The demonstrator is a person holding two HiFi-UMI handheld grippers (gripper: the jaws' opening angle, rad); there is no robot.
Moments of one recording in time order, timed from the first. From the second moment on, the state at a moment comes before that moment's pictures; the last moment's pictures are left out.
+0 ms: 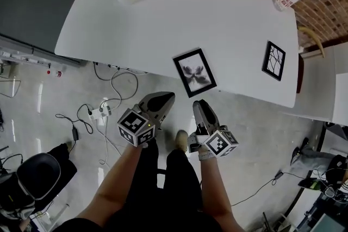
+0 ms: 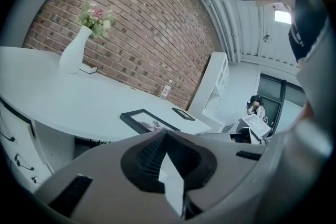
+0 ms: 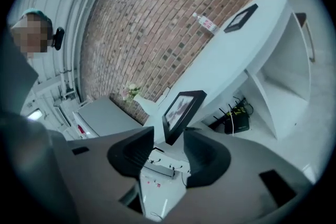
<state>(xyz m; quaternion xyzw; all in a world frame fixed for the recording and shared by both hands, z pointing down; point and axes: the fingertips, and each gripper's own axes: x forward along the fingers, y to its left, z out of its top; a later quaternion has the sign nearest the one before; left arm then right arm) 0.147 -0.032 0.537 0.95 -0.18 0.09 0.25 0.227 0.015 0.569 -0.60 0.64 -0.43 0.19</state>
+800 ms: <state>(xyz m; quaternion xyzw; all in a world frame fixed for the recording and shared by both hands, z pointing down) 0.143 -0.042 0.568 0.94 -0.18 0.09 0.26 0.227 -0.038 0.603 -0.55 0.53 -0.50 0.39</state>
